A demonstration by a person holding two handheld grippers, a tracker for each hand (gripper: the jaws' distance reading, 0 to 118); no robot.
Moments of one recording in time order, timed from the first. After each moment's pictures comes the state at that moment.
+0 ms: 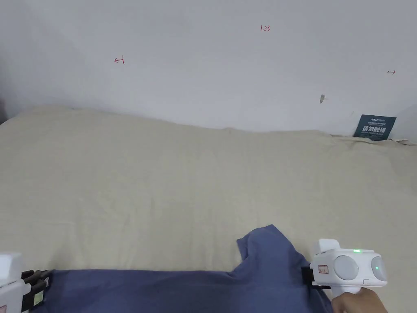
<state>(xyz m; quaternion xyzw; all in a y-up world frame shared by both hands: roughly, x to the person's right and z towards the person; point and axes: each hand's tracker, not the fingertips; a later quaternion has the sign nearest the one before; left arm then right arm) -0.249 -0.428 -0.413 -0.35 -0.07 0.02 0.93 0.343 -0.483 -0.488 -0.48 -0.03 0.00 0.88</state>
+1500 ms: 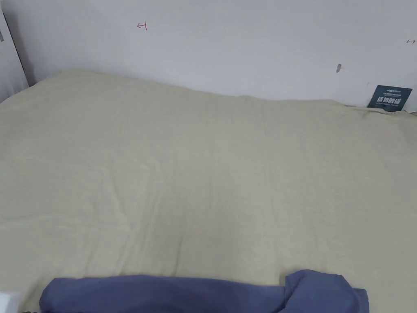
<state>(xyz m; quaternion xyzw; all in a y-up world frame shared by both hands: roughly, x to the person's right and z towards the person) -0.295 -0.500 -0.238 -0.47 -0.09 0.02 0.88 0.322 -0.502 -0.157 -0.43 -0.03 0.02 0.90</state>
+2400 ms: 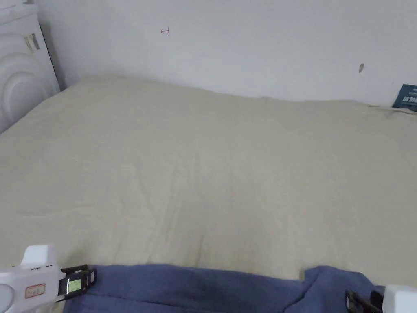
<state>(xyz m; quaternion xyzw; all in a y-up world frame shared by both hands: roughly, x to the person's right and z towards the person) -0.313 -0.477 -0.274 -0.44 -0.04 0.09 0.89 0.257 -0.438 -0.187 -0.32 -0.03 0.01 0.95</state>
